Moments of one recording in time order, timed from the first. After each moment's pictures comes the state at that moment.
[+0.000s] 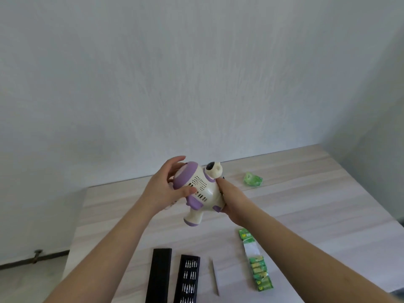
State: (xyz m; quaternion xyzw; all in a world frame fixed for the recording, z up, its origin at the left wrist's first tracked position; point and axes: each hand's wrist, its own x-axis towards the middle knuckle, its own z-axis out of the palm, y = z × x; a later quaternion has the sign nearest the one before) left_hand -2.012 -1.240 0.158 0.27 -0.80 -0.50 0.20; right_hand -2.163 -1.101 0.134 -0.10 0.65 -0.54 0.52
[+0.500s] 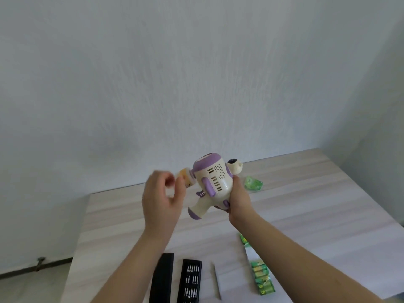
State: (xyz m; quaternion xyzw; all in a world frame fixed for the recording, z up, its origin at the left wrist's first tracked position) left_hand -2.003 -1.182 0.176 0.29 -0.79 -0.20 0.50; right_hand -2.163 -1.105 0.127 0.06 0.61 -0.66 0.43
